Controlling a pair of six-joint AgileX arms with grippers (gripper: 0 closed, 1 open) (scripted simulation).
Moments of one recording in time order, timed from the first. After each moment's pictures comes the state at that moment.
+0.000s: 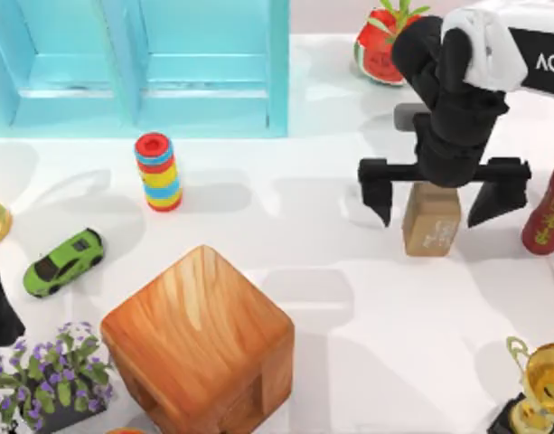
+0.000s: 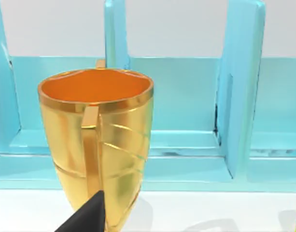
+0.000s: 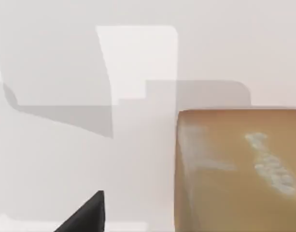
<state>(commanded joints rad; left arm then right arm) 0.00 0.00 0.00 0.00 0.00 0.00 0.39 2.23 1.70 -1.04 0.00 0.41</state>
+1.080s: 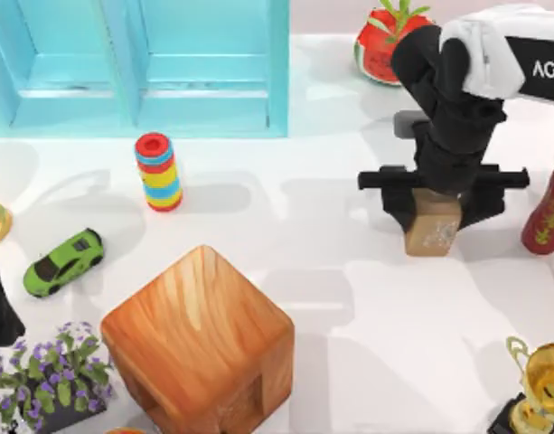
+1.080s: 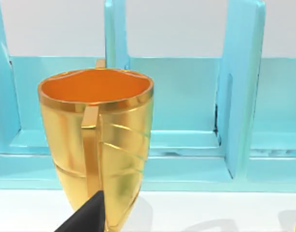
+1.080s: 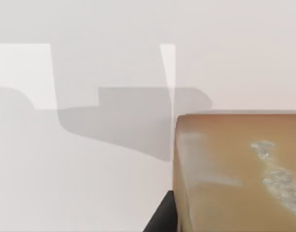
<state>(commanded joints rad) 0.00 0.00 0.00 0.00 0.00 0.00 0.38 2.23 1.68 -1.02 0.00 0.40</state>
